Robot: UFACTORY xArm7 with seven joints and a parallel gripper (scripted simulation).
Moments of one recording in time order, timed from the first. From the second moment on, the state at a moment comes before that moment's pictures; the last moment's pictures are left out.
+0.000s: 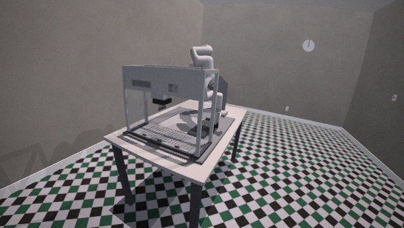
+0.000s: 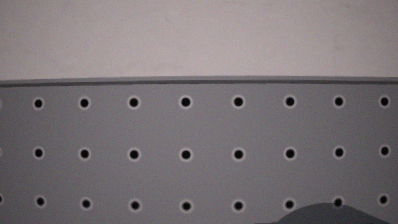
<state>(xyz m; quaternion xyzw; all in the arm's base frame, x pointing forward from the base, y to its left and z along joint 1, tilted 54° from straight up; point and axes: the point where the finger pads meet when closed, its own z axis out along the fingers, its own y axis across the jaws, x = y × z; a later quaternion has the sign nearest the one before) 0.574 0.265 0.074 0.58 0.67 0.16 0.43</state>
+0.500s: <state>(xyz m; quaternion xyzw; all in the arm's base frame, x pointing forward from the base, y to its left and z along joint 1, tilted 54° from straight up) 0.574 0.258 0.077 0.58 0.67 0.16 0.43</state>
